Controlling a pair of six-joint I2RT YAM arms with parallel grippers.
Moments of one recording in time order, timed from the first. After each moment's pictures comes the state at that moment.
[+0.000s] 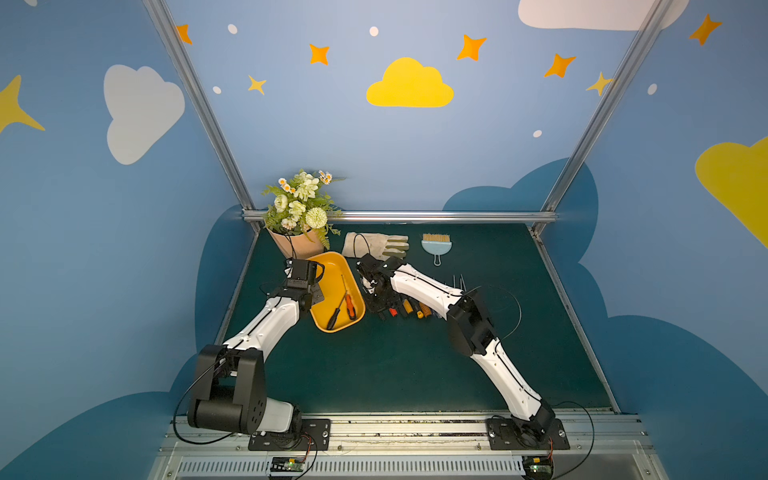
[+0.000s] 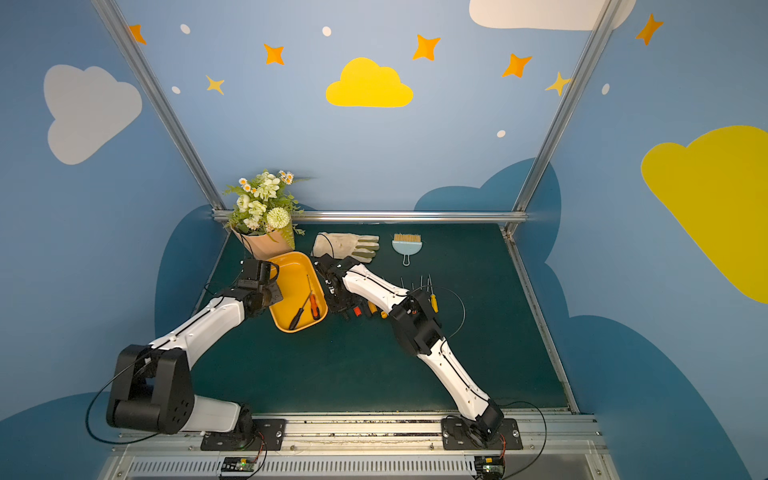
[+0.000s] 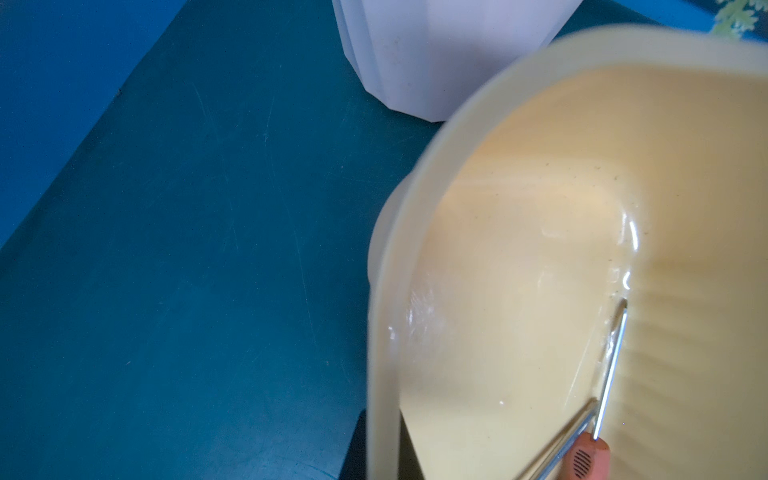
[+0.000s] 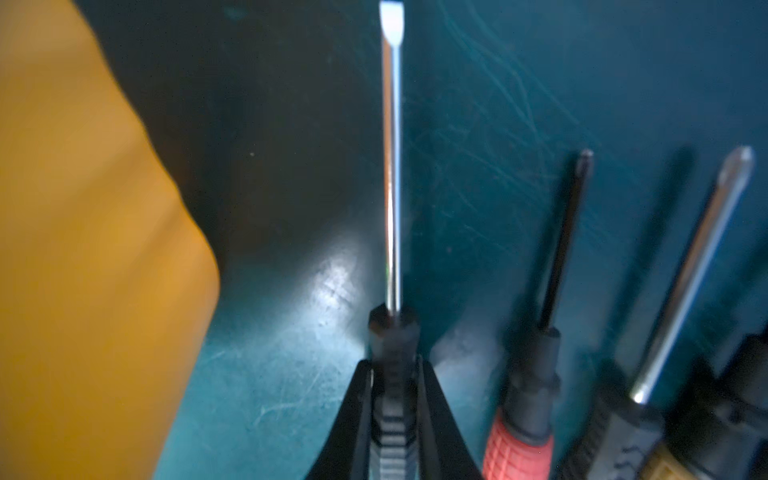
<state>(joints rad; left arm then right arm) -0.10 1.43 0.88 -0.40 -0.28 -0.50 0.88 2.52 2.27 -1.13 -0.05 0.28</state>
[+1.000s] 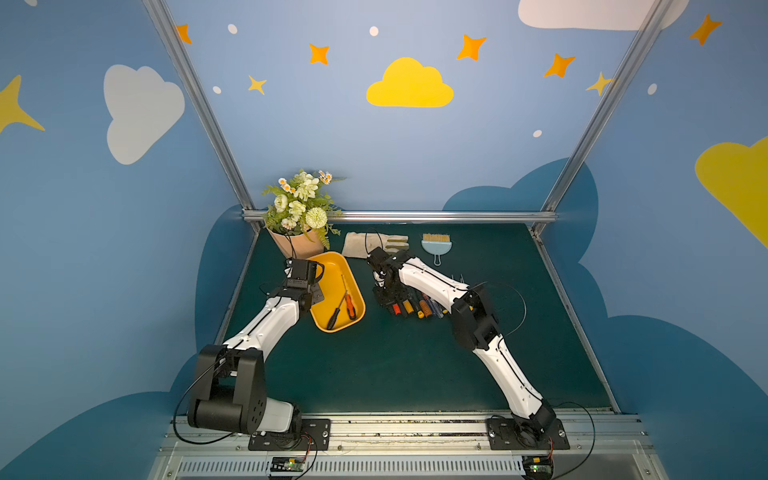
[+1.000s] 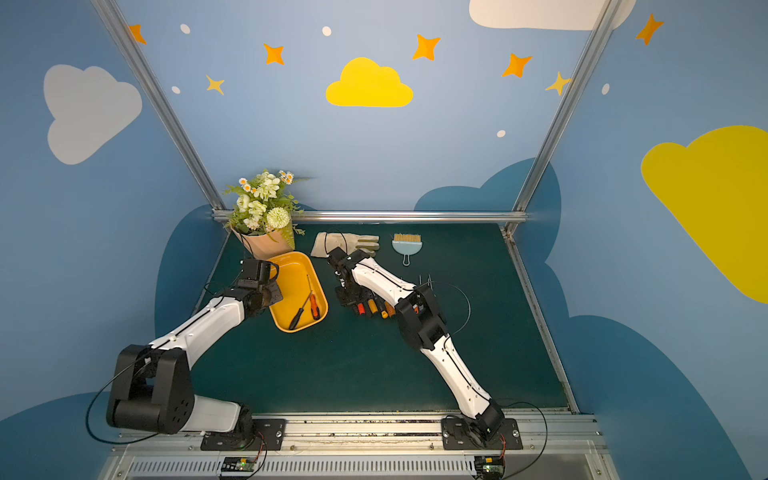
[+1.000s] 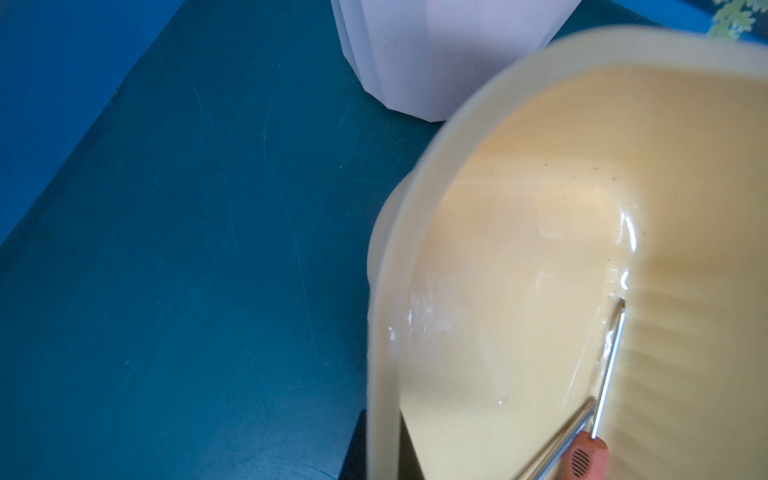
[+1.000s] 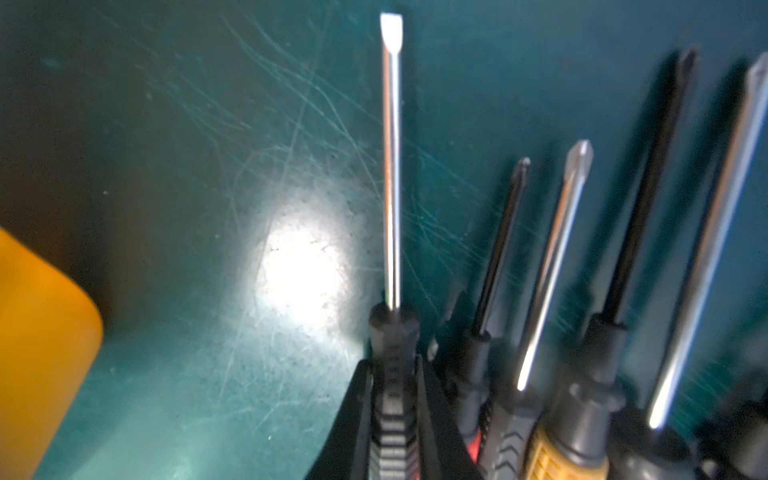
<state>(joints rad) -0.10 1.43 0.89 -0.40 -0.28 -0.50 0.81 2.52 2.28 -1.17 -0.04 0.31</state>
